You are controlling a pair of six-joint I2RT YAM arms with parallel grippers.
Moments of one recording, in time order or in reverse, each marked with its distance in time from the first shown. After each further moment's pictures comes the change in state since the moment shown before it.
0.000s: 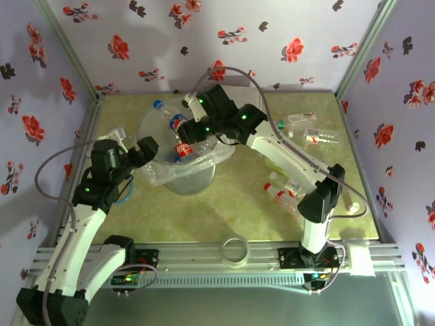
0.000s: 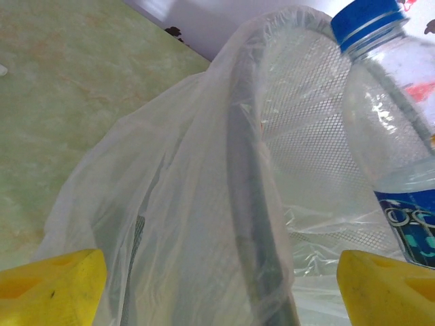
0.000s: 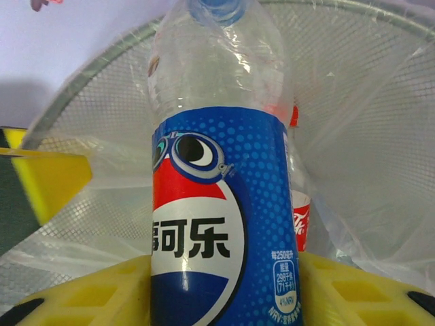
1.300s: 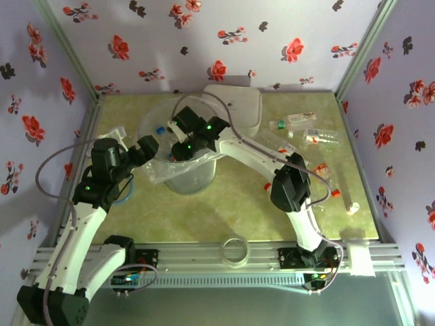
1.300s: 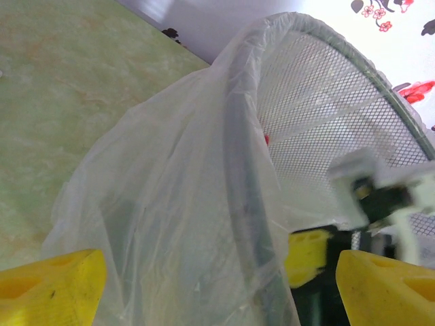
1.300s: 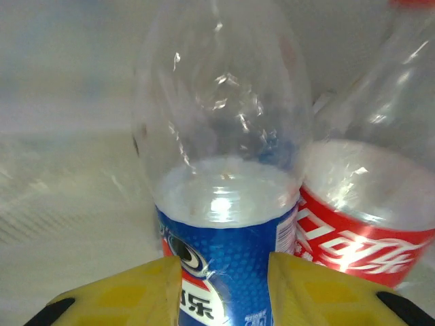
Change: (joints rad) left arm 0.006 0.016 0.005 0.014 0.009 0.002; right arm 0.060 0.274 0.019 -0.028 0.048 -0.006
